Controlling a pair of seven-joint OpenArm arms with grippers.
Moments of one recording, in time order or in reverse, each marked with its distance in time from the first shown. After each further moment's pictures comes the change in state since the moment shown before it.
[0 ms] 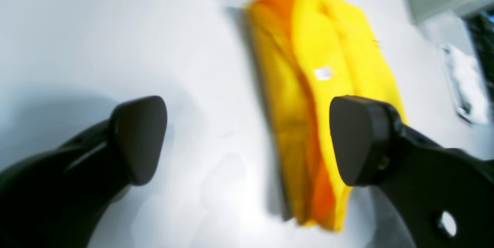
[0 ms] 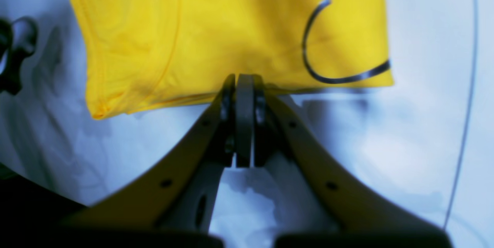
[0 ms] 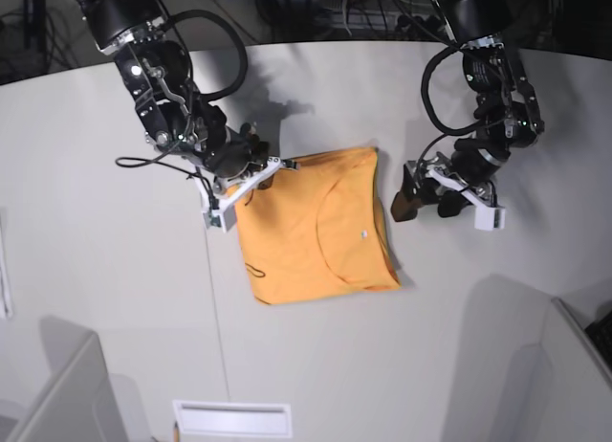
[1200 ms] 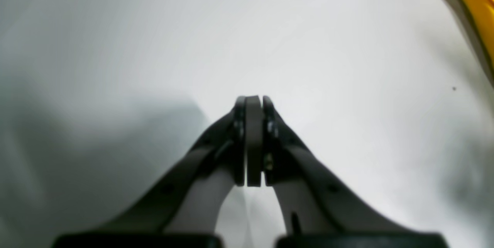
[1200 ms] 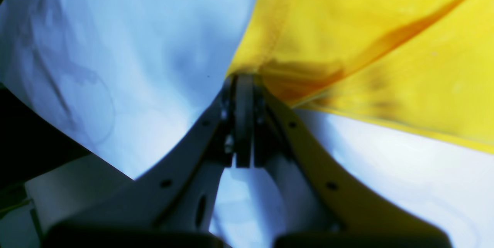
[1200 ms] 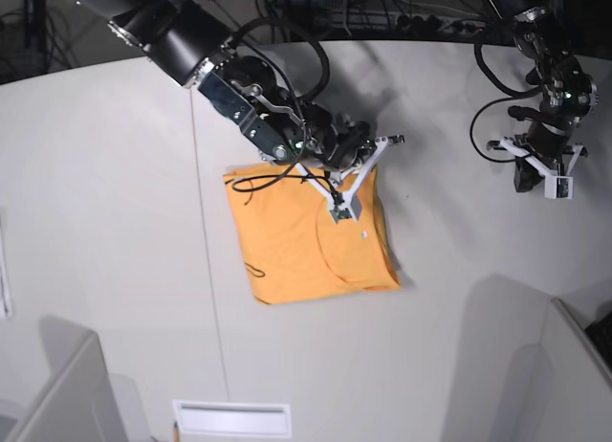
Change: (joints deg) left arm 7.7 -8.2 -11.1 4.7 26.6 -2.3 -14.0; right arm 11.6 -12.7 -21.3 -16.2 -0.2 0.0 0.5
